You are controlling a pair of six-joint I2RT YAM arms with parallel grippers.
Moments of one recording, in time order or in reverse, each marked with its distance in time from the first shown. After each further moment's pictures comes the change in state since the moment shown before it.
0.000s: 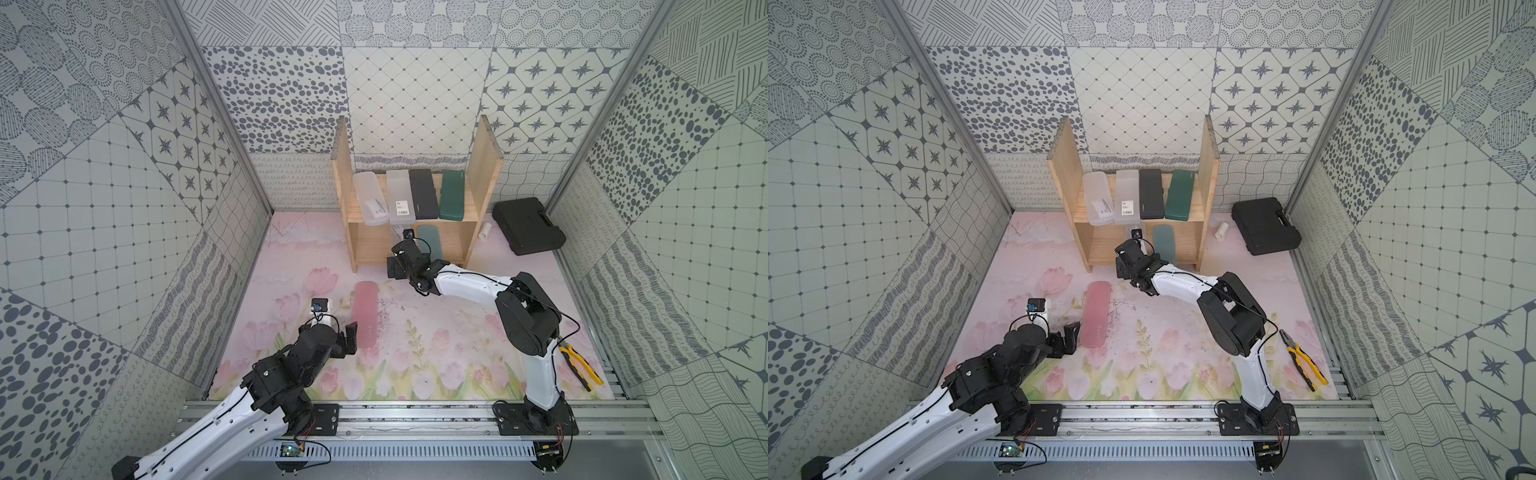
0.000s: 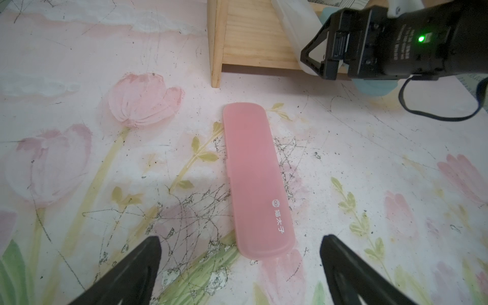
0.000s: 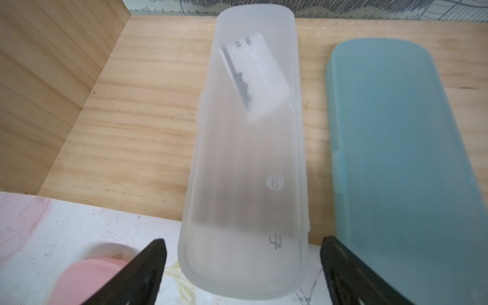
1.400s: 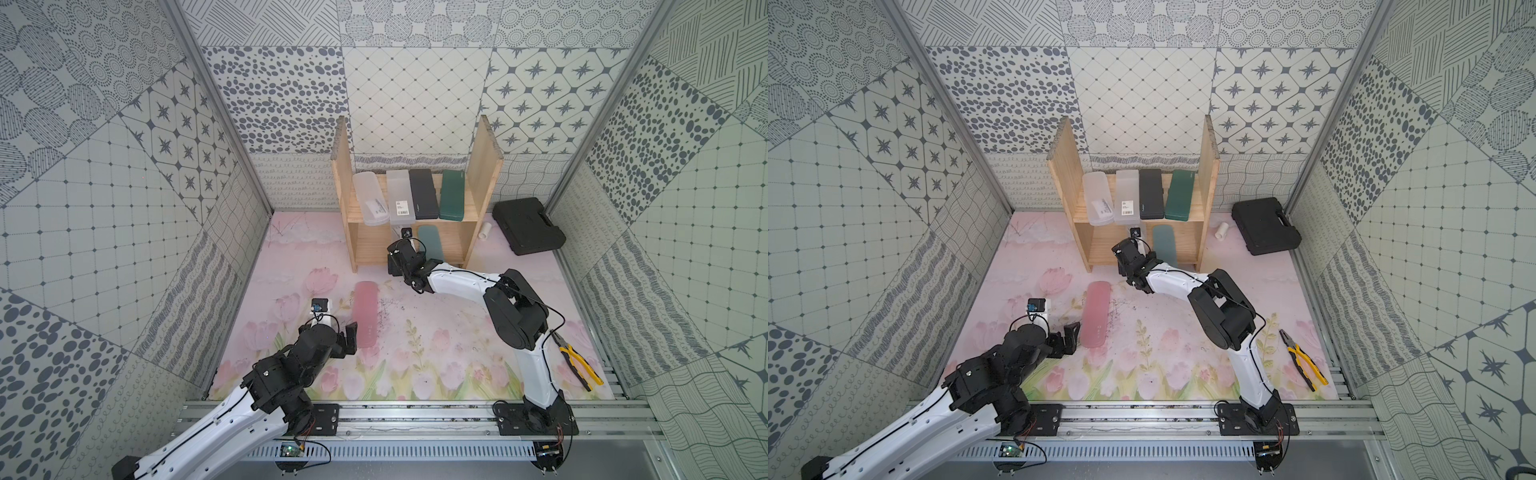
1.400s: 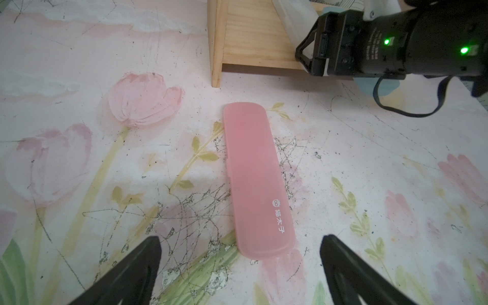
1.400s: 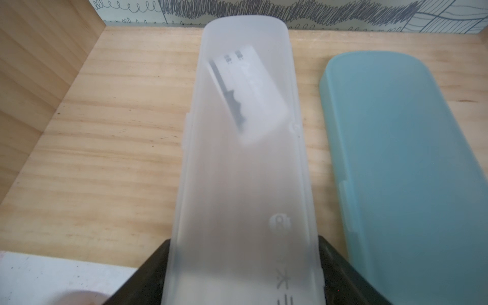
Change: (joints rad) left arm 0.000 0.000 -0.001 0.000 0.000 0.000; right arm -0.006 0.080 0.047 0.048 0.067 0.005
